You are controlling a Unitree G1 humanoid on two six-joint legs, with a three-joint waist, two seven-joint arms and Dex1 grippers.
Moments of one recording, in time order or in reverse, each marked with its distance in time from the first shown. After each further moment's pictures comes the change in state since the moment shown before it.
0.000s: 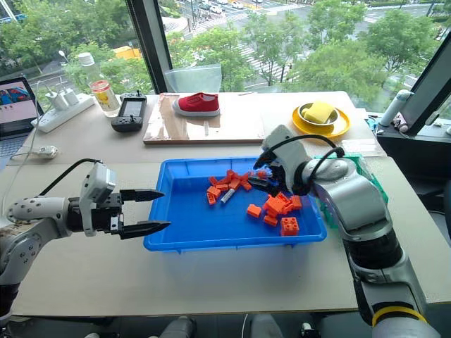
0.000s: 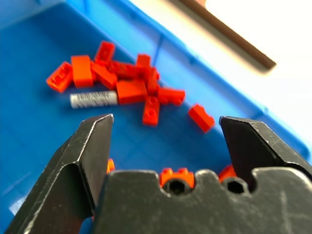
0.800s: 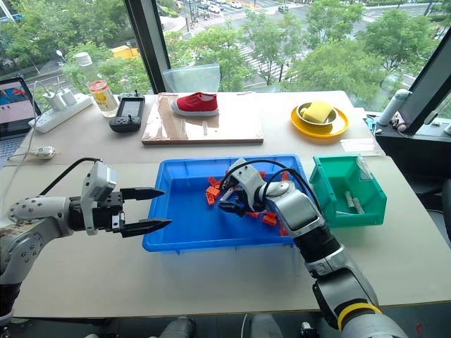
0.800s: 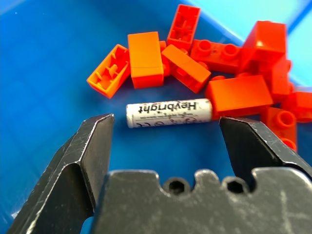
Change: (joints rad) left arm -0.002 -0.007 -0.001 -0.001 -0.001 0.000 0.022; right arm 0.045 0.193 0.161 0.436 -0.093 -0.271 -0.004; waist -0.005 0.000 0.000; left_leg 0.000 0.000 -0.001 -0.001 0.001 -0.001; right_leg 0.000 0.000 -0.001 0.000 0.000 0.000
